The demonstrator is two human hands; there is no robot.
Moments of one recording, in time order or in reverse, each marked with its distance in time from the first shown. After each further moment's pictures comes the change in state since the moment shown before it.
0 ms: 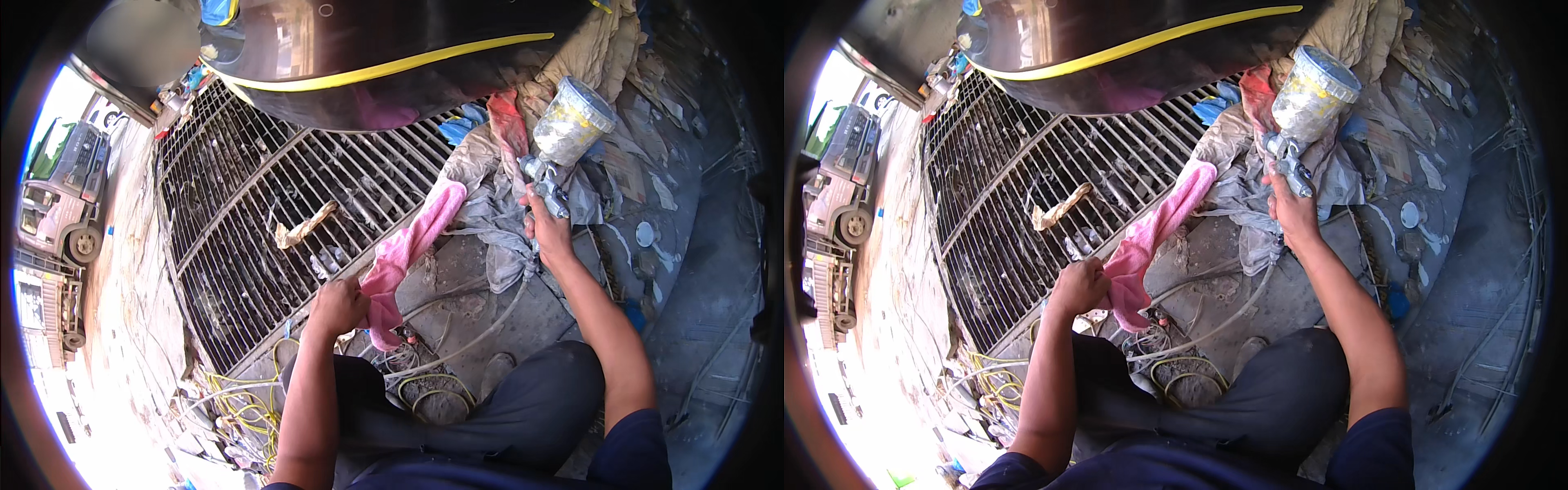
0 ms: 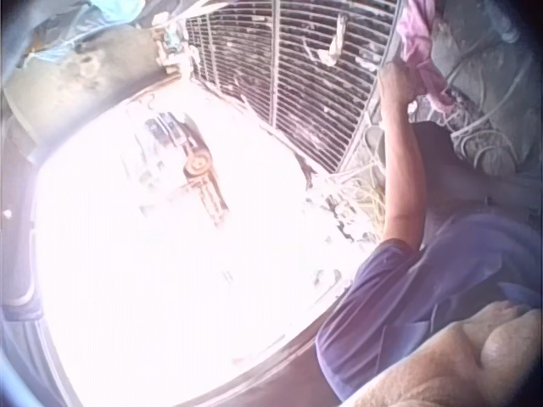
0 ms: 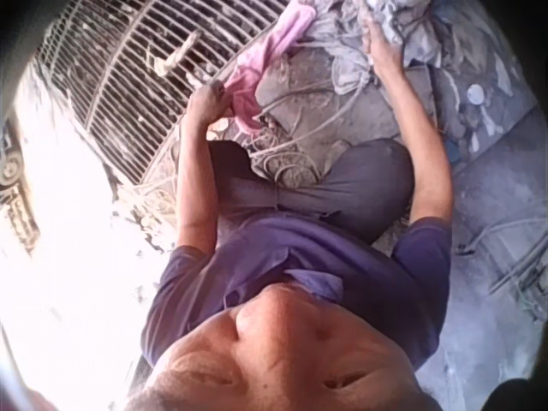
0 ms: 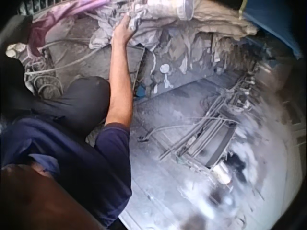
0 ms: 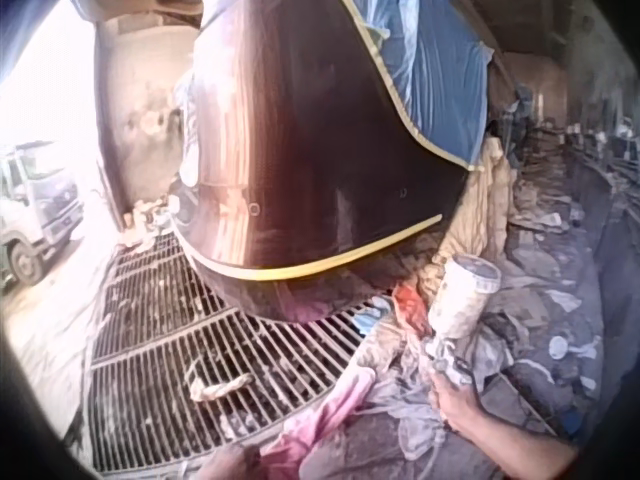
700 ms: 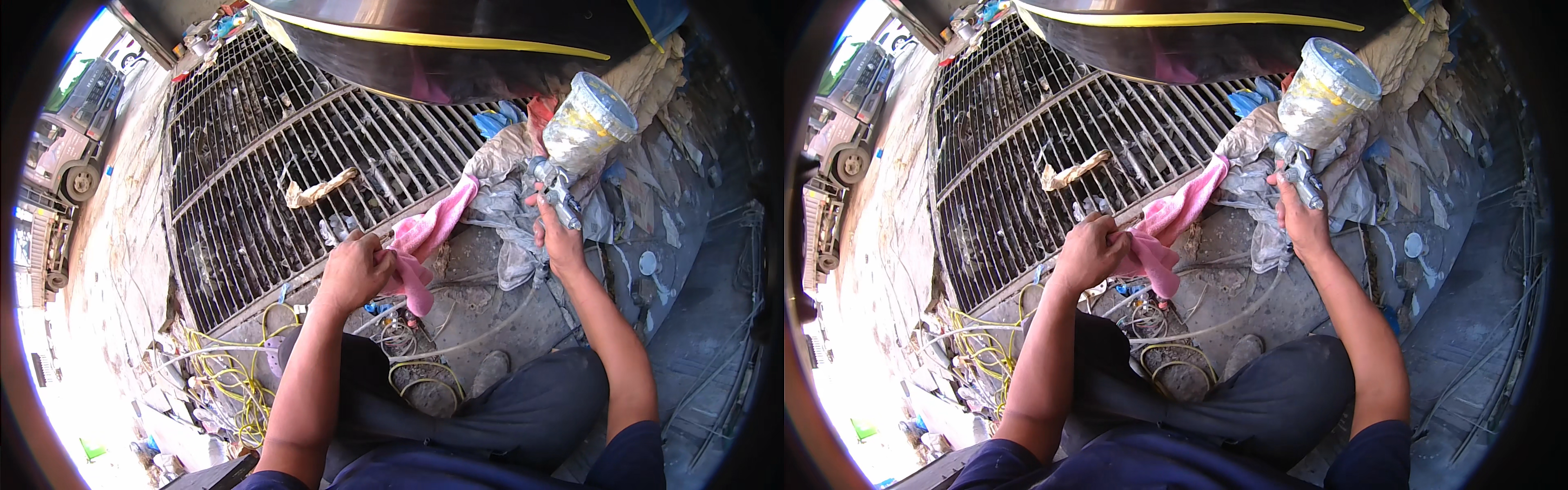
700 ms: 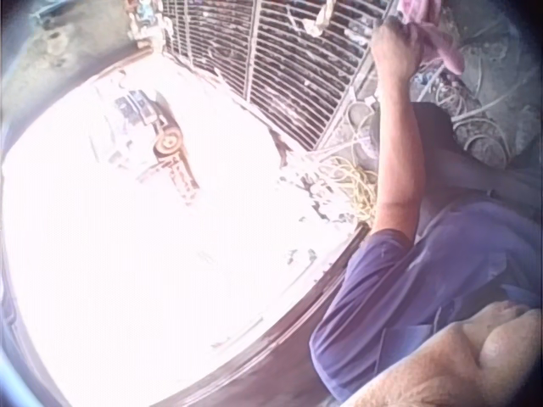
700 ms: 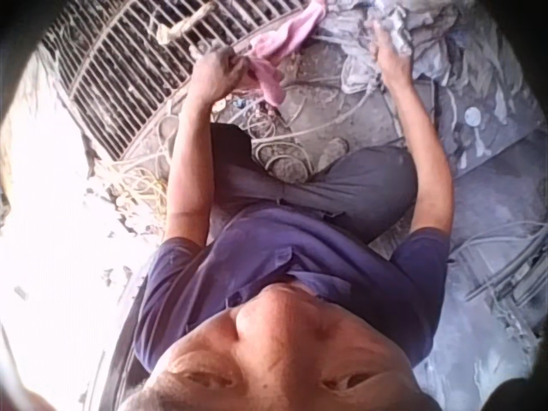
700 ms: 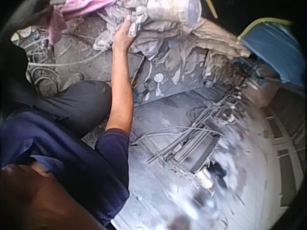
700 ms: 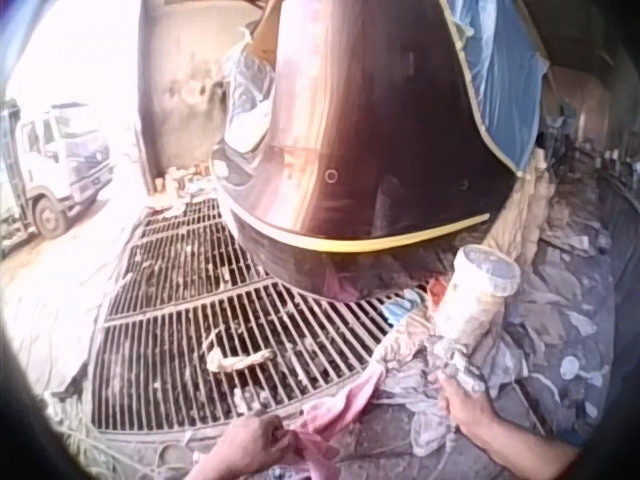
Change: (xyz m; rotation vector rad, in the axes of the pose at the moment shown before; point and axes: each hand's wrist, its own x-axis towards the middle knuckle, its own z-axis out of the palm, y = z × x) left_hand -0.016 0.017 -0.016 -0.194 0.261 0.074; right_hand -0.033 -0.012 0.040 -0.185 -0.227 -0.079
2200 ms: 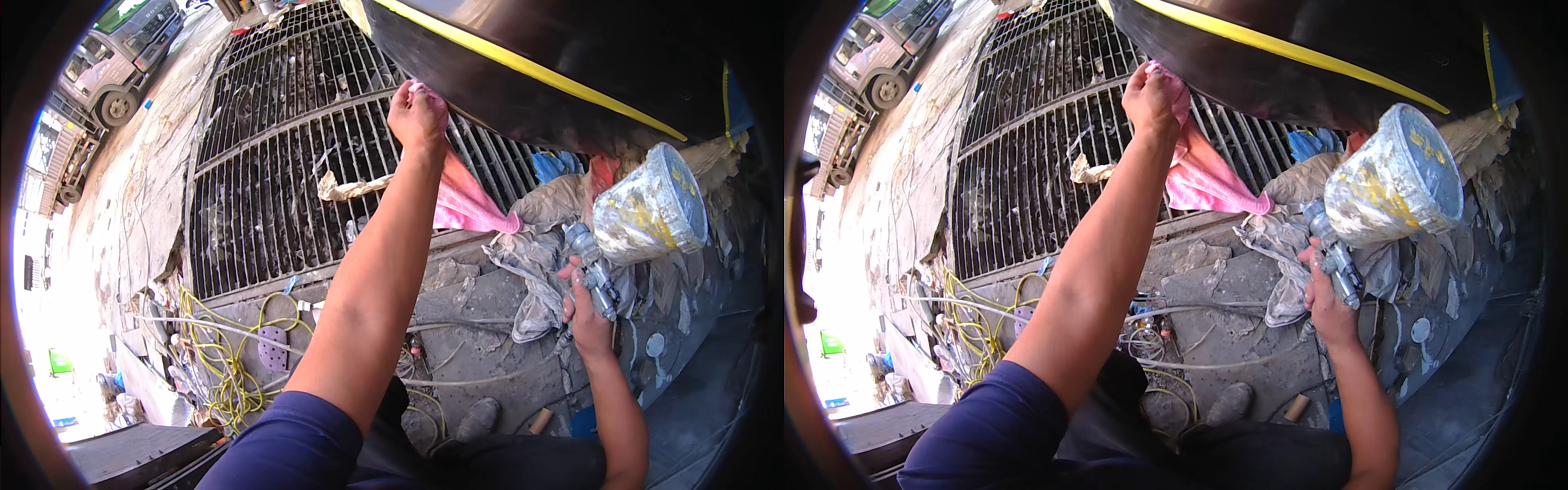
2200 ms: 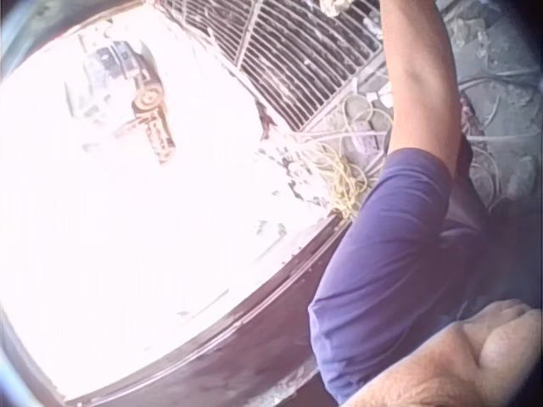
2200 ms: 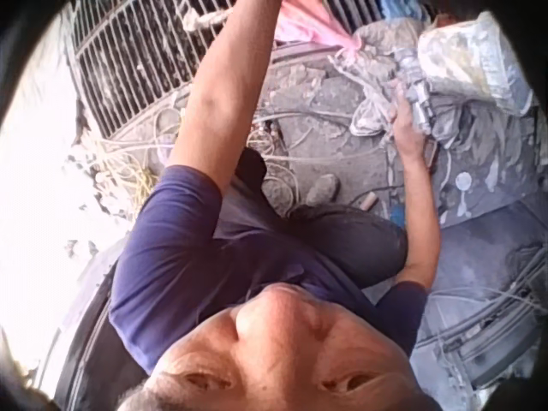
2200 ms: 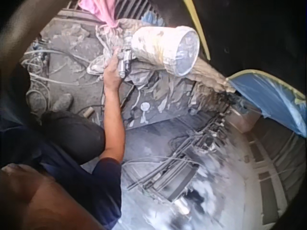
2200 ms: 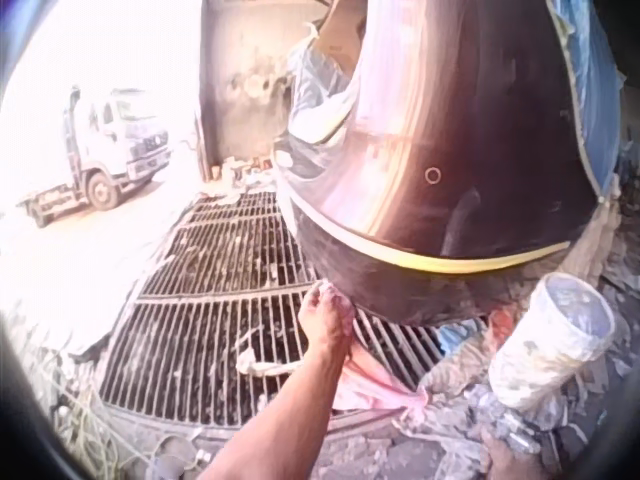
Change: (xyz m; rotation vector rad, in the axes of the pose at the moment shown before) left_hand 0.308 -0.039 0.011 -1.625 0.949 0.002; right_hand -0.003 -0.017 0.017 -0.211 -0.206 -0.071
